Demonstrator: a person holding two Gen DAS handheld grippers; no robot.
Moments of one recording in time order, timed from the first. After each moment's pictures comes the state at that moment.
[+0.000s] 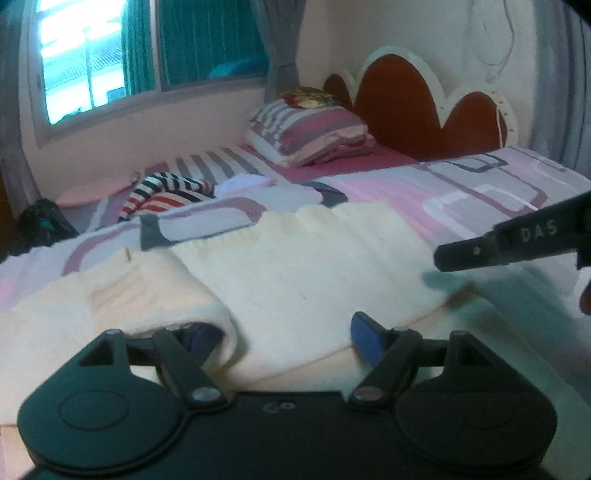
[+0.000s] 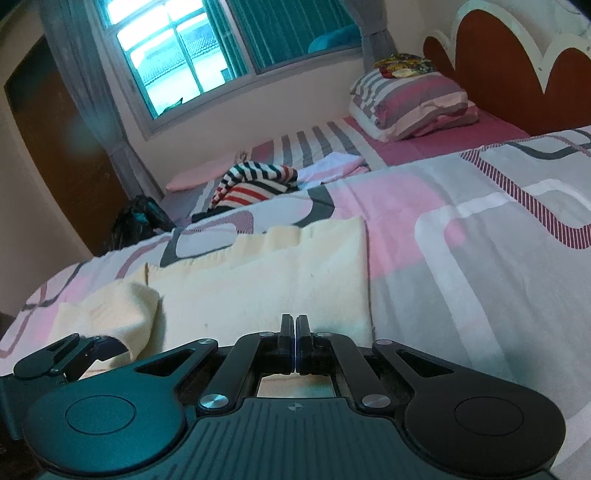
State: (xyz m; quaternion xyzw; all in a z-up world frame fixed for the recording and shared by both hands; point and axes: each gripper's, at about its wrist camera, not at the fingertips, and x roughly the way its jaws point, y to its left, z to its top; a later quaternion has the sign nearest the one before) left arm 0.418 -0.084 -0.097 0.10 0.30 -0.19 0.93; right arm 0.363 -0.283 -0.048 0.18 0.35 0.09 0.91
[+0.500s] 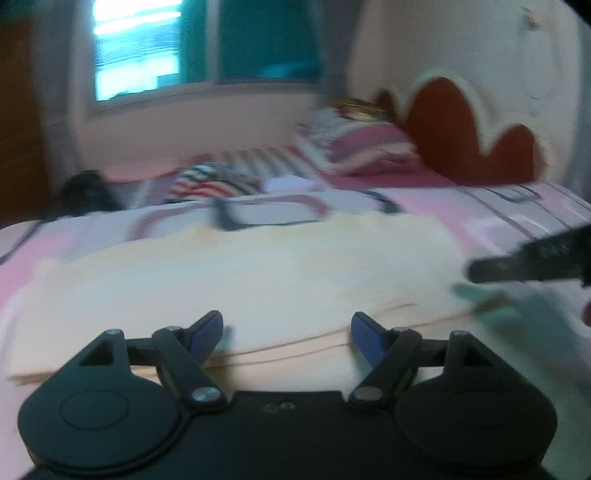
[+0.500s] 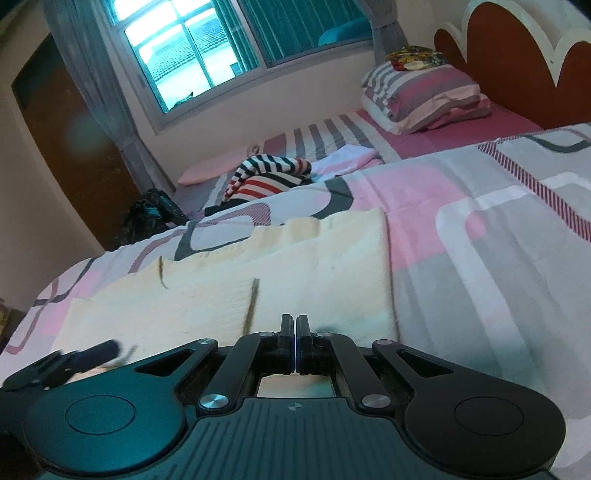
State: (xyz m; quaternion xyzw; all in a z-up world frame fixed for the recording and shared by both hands) left arm 0.402 -0.027 -0.089 0.04 0.30 -0.09 0.95; right arm 0.368 -0.274 -0.050 0.19 0.36 0.11 0.91
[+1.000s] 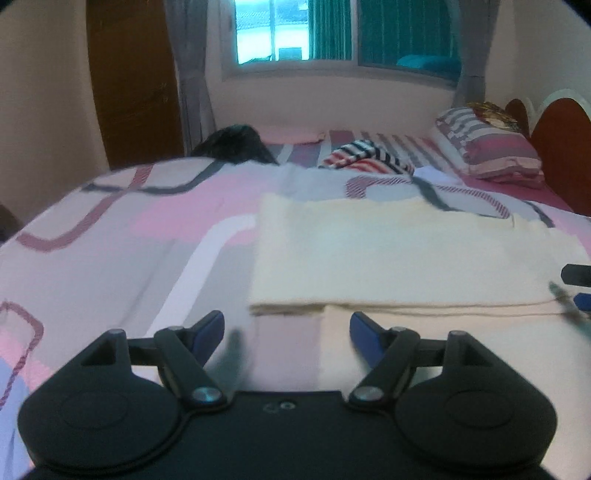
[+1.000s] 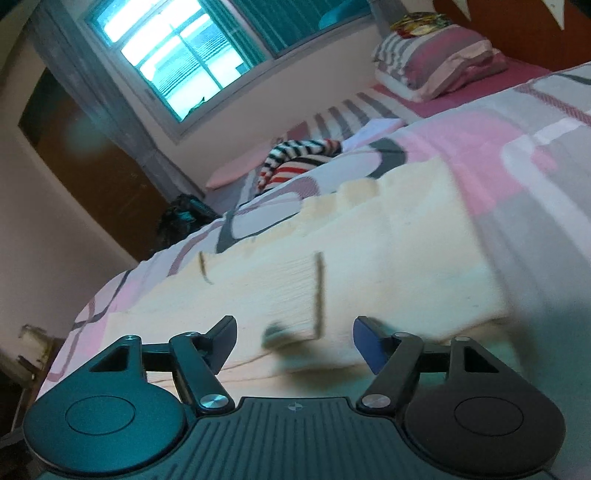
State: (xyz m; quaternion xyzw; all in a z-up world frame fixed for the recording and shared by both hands) left arm 0.377 0.101 -0.077 -0.01 0.34 0.09 0.94; right arm 0.387 -0.239 -0.073 0.27 0.36 0.15 0.88
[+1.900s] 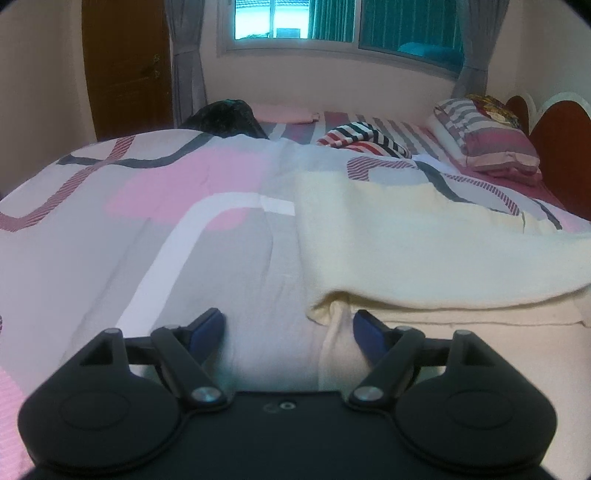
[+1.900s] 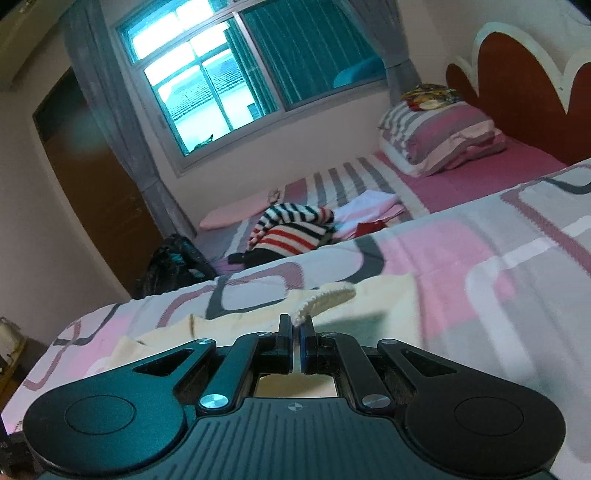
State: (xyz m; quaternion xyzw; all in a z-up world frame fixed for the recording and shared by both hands) left arm 0.409 0.107 -0.100 -0.03 0.37 0.07 0.93; right arm 0.374 -0.271 -0.020 0.21 0.28 0.12 0.93
